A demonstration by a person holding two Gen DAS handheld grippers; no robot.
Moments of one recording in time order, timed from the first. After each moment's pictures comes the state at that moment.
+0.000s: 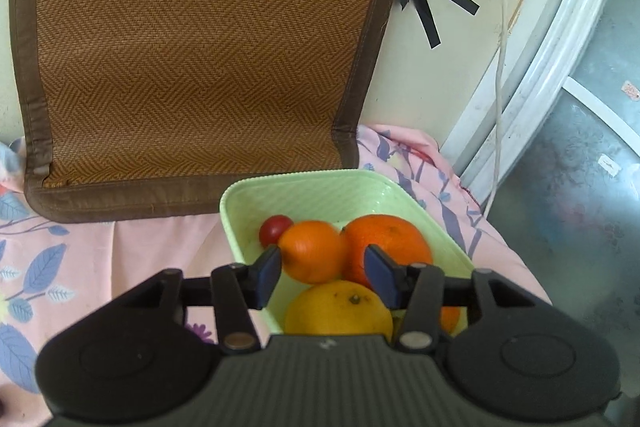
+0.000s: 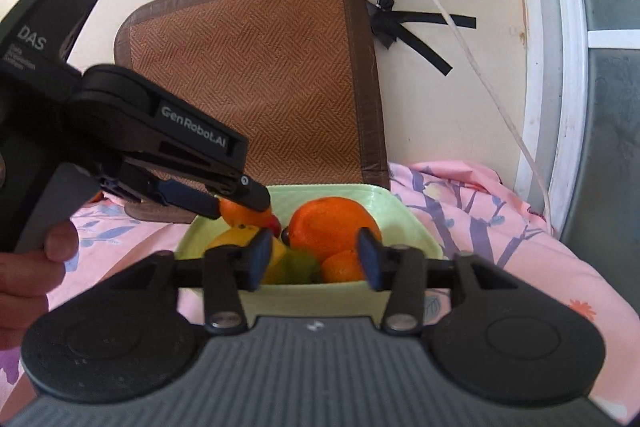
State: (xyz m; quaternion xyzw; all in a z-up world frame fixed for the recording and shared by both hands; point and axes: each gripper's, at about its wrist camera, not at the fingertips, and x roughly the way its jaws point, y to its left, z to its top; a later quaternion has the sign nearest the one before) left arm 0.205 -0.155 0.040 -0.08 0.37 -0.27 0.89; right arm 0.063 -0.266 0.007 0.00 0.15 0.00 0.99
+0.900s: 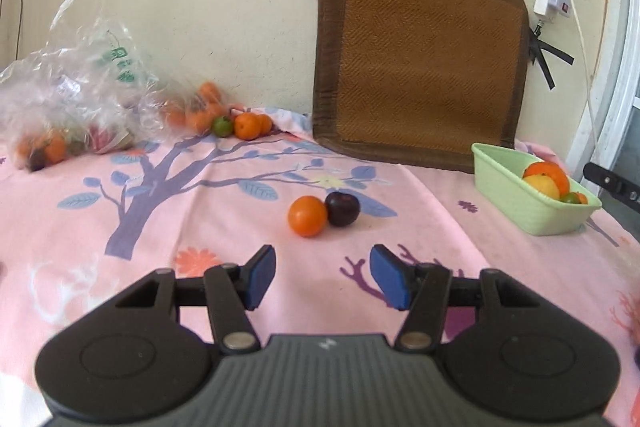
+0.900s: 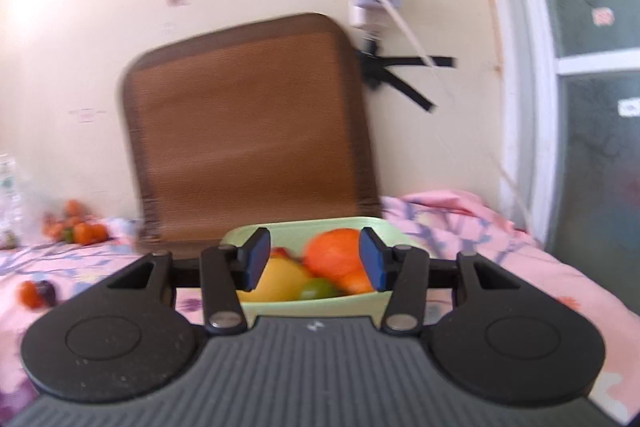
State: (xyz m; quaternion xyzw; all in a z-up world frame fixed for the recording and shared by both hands) left arm 0.035 0.060 0.001 -0.06 0.28 -0.07 0.96; right arm 0.028 -0.237 0.019 0.02 0.09 -0.02 1.00
